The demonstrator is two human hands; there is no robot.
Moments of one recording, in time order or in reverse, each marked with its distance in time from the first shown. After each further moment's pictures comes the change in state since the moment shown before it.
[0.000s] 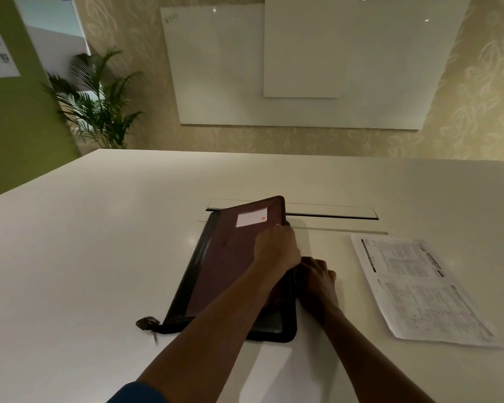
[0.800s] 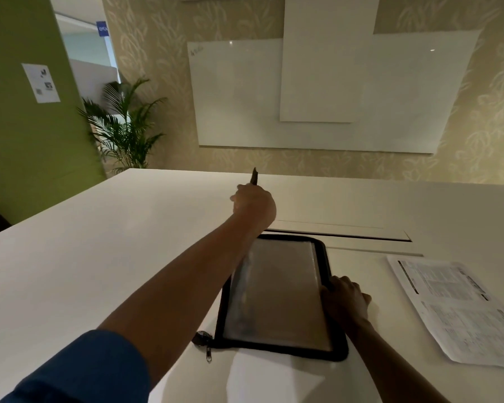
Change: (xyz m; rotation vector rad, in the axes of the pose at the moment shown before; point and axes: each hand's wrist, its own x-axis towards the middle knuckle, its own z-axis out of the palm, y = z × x) left_hand 0.011 -0.114 -0.151 0.457 -0.033 -0.214; right_hand 0.003 -0.061 -0.004 -0.055 -0.005 0.258
